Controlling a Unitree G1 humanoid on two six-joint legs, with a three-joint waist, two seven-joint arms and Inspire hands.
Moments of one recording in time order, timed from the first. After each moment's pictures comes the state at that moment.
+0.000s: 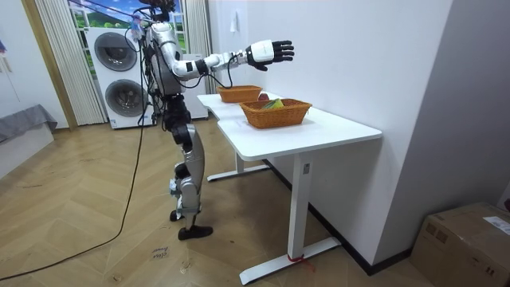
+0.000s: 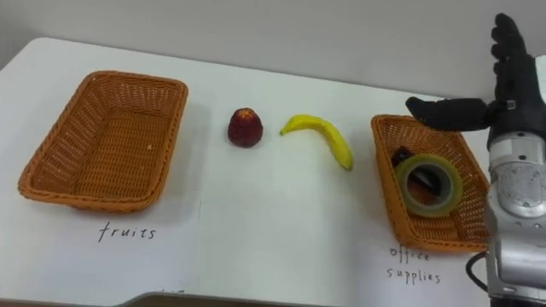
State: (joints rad) left arm 0.30 0.20 0.24 0.97 0.24 0.10 0.21; right arm -0.14 -0.43 -0.27 0.05 0.01 0.12 -0.06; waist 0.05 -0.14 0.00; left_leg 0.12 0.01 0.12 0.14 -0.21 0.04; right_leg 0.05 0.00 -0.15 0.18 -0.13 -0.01
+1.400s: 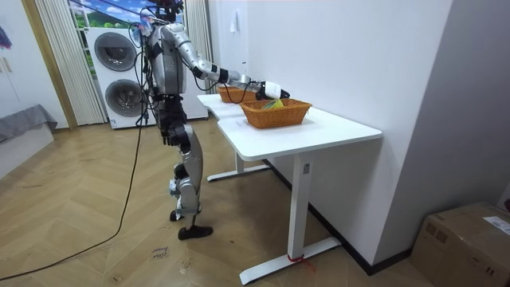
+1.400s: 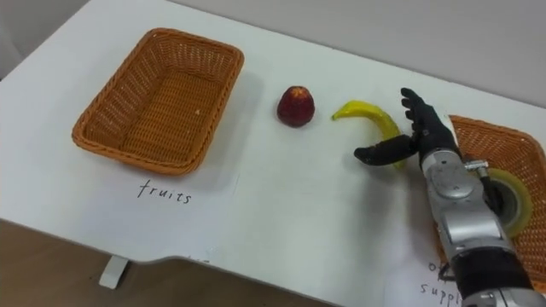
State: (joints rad) left arm 0.25 0.26 0.13 0.99 0.23 0.14 0.21; right arm -0.37 -0.49 0.06 0.59 0.06 0.12 -0.03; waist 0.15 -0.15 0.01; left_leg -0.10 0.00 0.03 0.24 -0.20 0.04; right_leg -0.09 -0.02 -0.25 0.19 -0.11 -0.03
